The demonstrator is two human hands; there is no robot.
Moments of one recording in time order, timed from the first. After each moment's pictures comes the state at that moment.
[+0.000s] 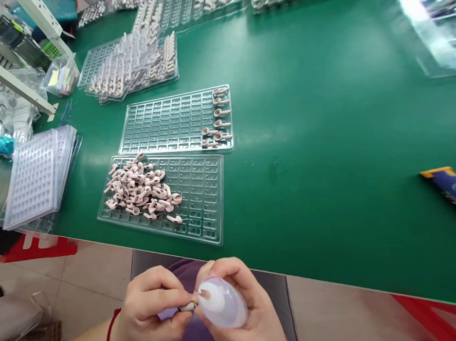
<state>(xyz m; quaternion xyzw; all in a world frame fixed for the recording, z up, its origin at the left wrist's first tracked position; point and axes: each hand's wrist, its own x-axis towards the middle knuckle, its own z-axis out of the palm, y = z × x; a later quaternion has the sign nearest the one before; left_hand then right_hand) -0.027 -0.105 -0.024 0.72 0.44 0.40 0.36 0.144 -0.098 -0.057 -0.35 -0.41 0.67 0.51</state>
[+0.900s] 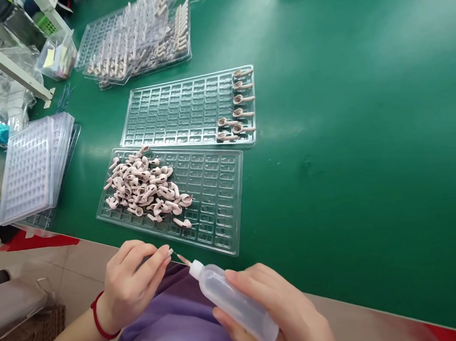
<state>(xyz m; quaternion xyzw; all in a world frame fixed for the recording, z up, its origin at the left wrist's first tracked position) -0.058 -0.080 -0.033 0.83 0.51 0.24 -0.01 0.183 -0.086 -0.078 -0.40 -0.70 0.42 0.43</state>
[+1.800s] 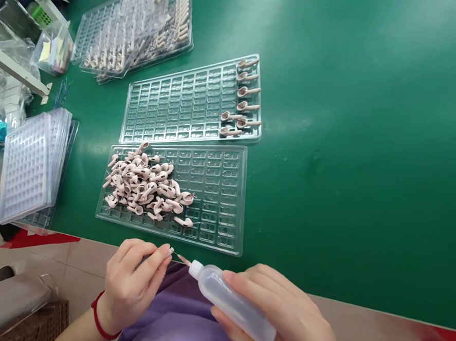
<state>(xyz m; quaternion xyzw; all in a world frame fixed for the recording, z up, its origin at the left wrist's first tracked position) -0.056 -0.079 -0.032 0.82 0.52 0.24 0.01 0.181 -0.087 -0.080 -0.38 -0.72 0.41 0.41</state>
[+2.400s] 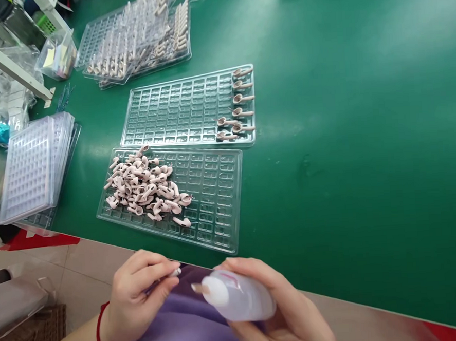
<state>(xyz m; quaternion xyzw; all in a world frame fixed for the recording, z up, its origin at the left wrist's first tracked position) -0.048 -0.096 -0.030 0.71 0.55 0.34 0.28 0.172 -0.102 -0.068 -0.52 -0.59 0.47 0.41</state>
